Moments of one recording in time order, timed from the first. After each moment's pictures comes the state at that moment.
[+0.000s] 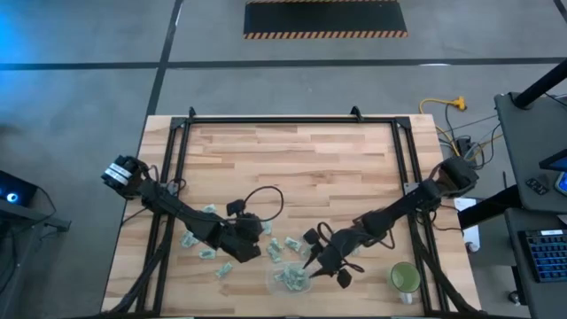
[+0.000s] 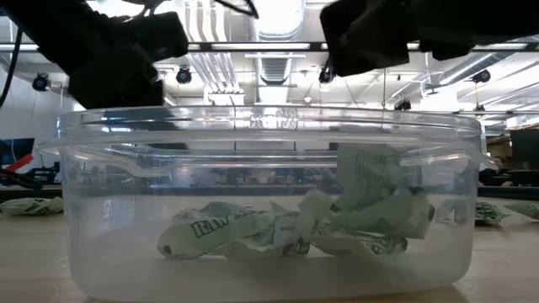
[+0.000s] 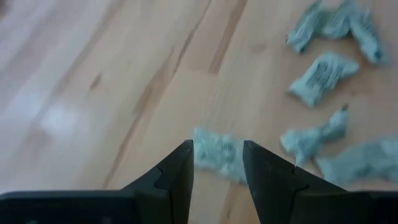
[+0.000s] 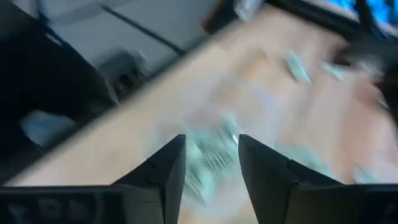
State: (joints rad) left arm -0.50 1.62 0.87 -0.25 -0.66 -0.64; right arm 0.48 1.70 0.83 0.36 -0.07 -0.15
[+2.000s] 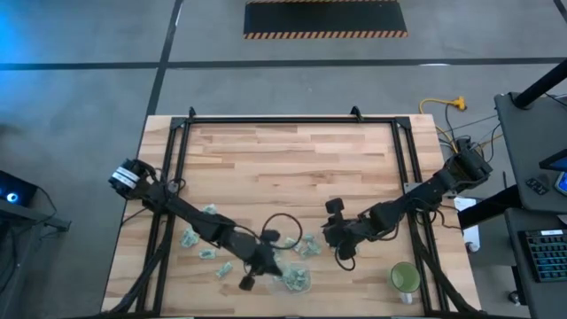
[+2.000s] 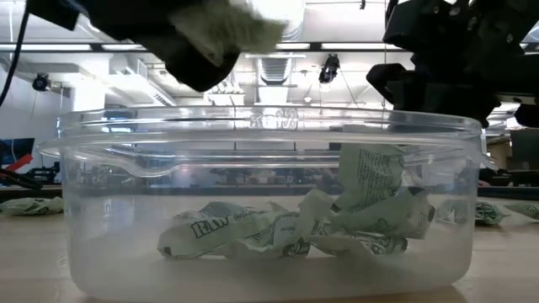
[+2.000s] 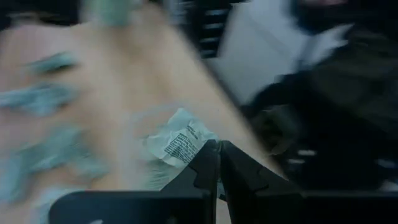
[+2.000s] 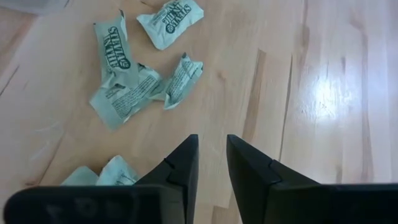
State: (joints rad) left arm -0.49 1.70 0.89 0.40 0.11 -0.20; right arm 0.46 1.56 0.80 -0.25 0.39 0.01
